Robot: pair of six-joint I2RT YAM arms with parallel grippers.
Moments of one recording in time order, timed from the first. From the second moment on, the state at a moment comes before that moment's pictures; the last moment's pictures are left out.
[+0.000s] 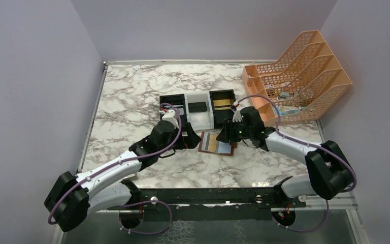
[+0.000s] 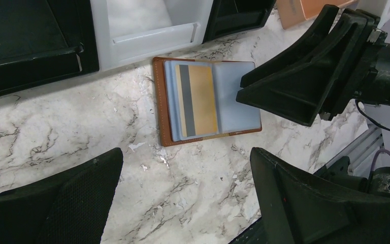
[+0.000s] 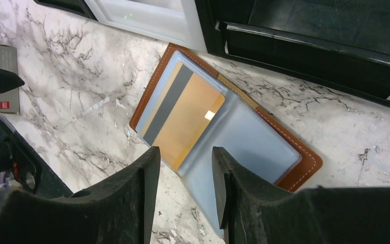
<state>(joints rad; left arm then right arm) -0.77 1.03 0.53 -0.01 -0.03 -0.74 0.52 1.39 0.63 0.04 -0.34 0.43</state>
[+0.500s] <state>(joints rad) -0.77 1.02 0.53 -0.02 -0.04 -0.75 0.57 1.54 0.63 0.15 -0.22 0.50</state>
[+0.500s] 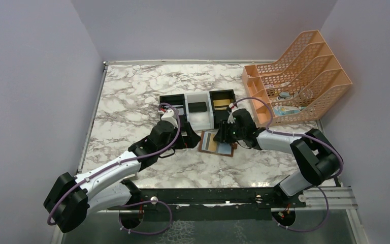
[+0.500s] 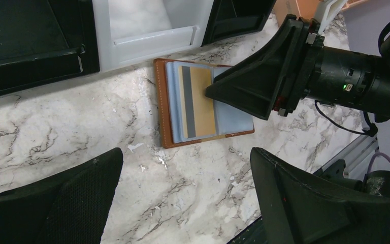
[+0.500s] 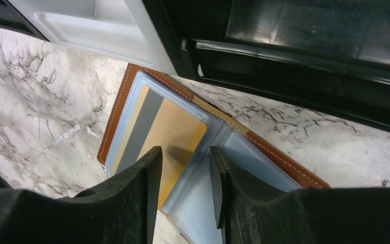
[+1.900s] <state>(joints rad) -0.79 1.37 0.56 0.13 0.12 -0.71 0.64 1.59 0.69 0.16 -0.35 0.37</state>
